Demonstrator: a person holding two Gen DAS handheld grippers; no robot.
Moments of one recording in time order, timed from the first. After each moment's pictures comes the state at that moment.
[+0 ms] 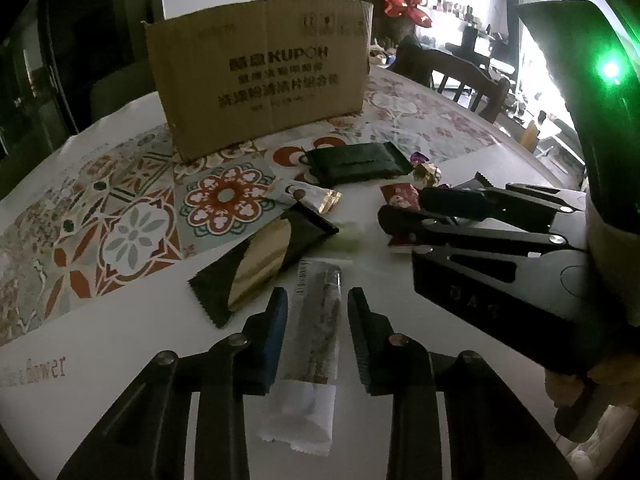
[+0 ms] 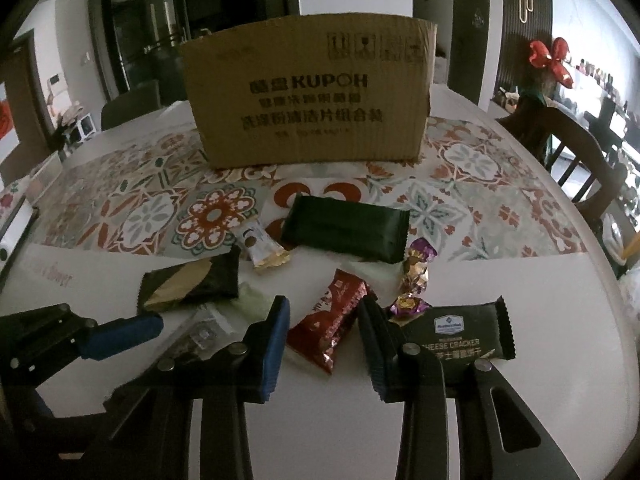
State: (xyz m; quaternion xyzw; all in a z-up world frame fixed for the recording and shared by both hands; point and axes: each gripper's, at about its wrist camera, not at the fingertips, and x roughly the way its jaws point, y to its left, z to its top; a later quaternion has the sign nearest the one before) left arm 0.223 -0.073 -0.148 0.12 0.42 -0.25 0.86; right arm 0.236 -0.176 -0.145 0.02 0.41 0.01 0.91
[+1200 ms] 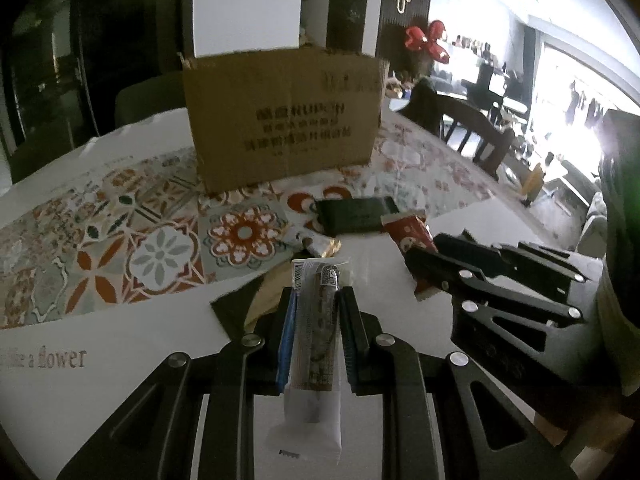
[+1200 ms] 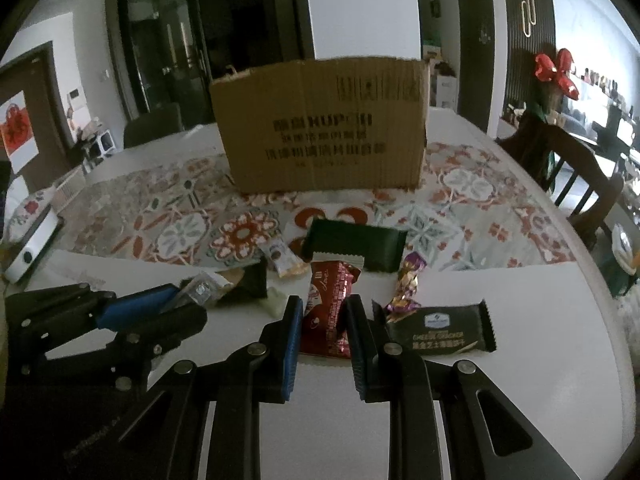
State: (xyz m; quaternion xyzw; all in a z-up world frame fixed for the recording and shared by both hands) left arm 0.211 -0.064 -0.101 0.06 0.38 -0.22 0.89; right arm 0.203 -0.181 -0.115 0.03 0.36 0.04 0.93
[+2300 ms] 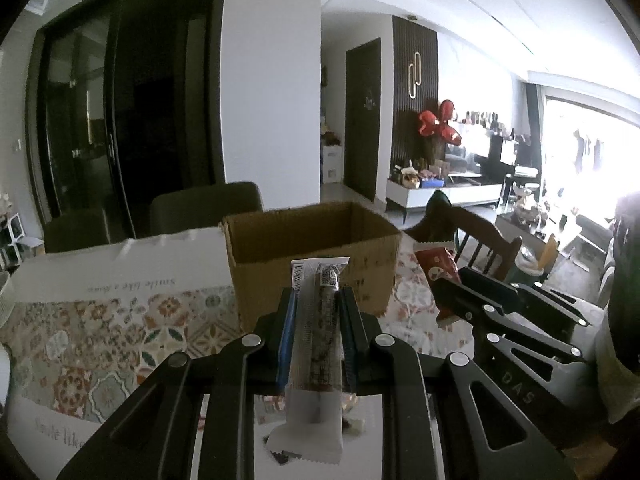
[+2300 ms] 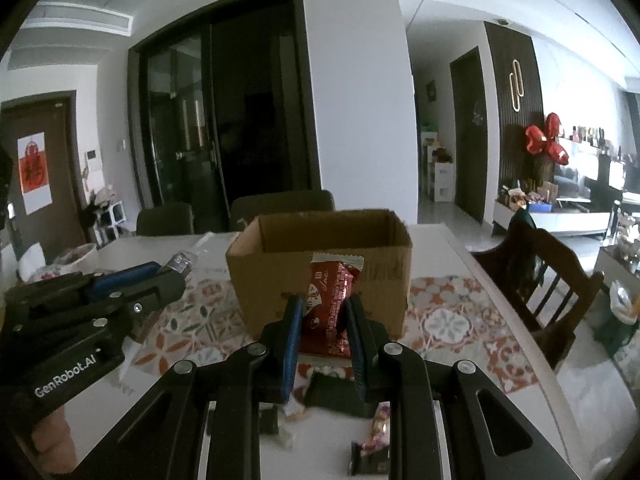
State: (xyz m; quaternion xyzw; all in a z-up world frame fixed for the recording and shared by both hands) left arm 0.233 -0.061 0.023 0.04 0.22 -0.19 0.95; right arm 0.210 -0.198 -0.006 0.04 0.20 0.04 0.98
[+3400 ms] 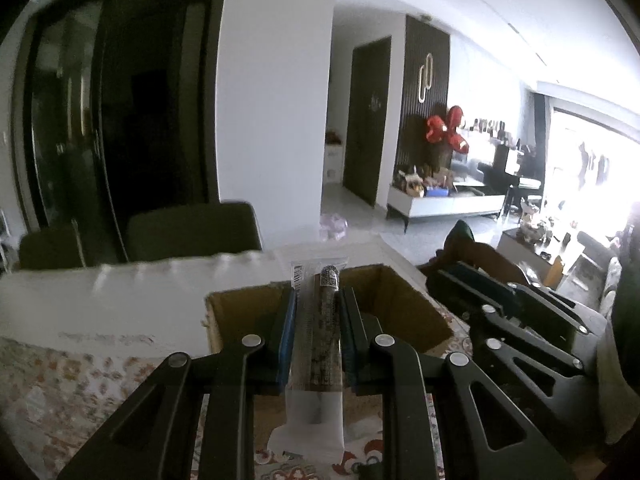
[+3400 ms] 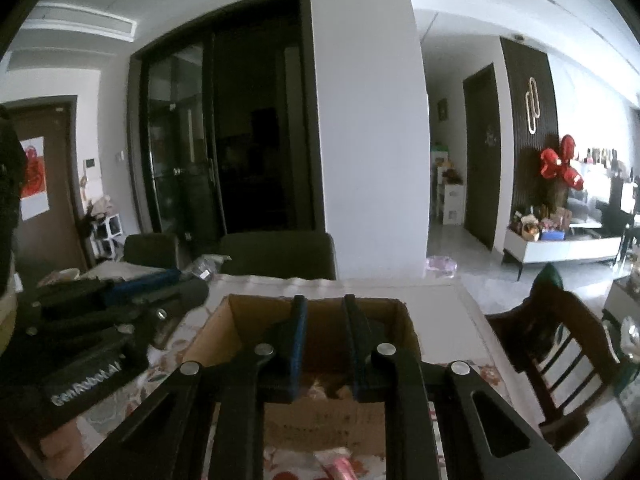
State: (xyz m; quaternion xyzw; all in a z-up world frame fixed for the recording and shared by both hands) left arm 0.397 -0.092 0.051 0.01 0.25 -0.20 0.95; right arm 0.351 -0.211 0.041 0.02 0.18 0.06 0.98
